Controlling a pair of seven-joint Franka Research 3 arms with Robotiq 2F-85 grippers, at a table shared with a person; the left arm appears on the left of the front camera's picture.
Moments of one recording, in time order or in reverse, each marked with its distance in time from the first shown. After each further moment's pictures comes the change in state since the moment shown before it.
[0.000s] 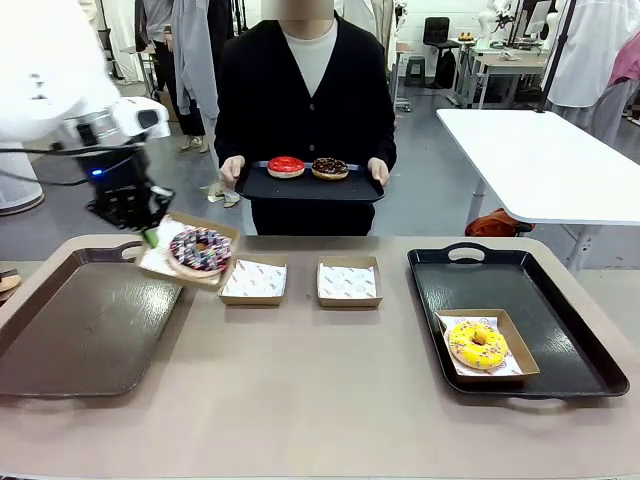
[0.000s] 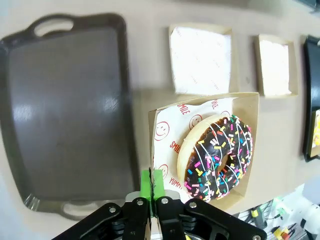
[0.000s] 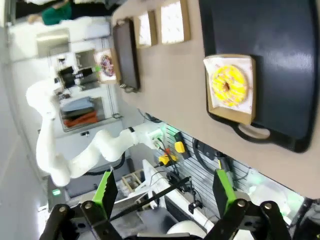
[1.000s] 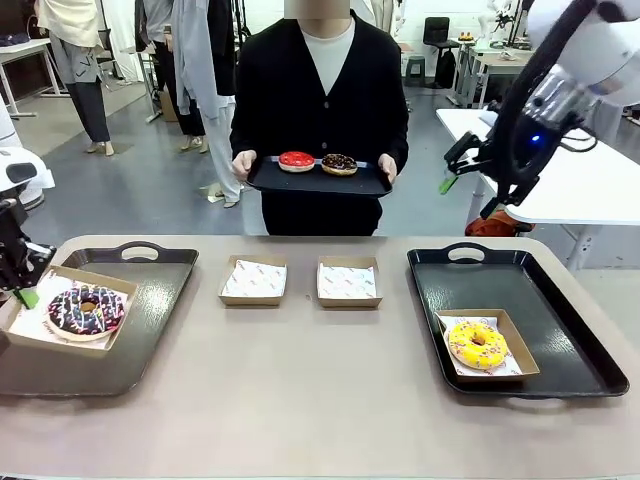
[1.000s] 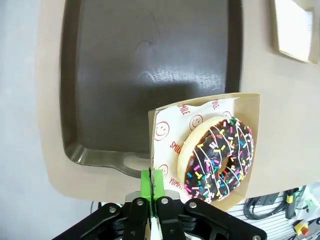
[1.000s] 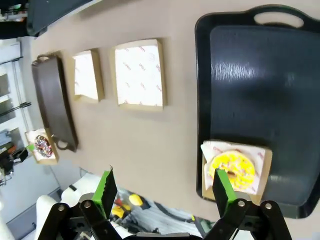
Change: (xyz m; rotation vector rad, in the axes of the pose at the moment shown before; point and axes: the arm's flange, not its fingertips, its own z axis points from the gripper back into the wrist) left arm -0.088 0.125 -0.010 0.123 0.086 0.115; right arm 0.134 0.121 -0.206 -0.479 -0.066 0.008
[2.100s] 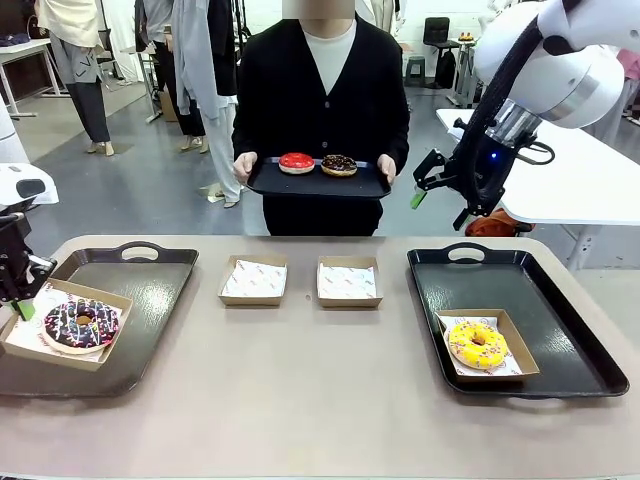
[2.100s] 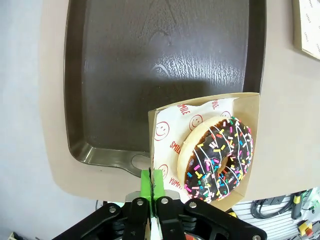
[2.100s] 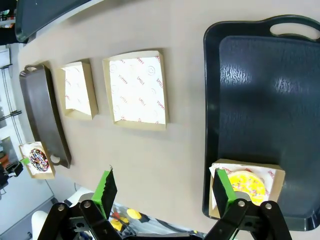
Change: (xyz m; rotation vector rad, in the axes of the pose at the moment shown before) left arm 0.006 0.003 -0.019 0.040 0.048 0.005; right arm 0.012 0.024 -0.042 -0.047 -0.020 -0.012
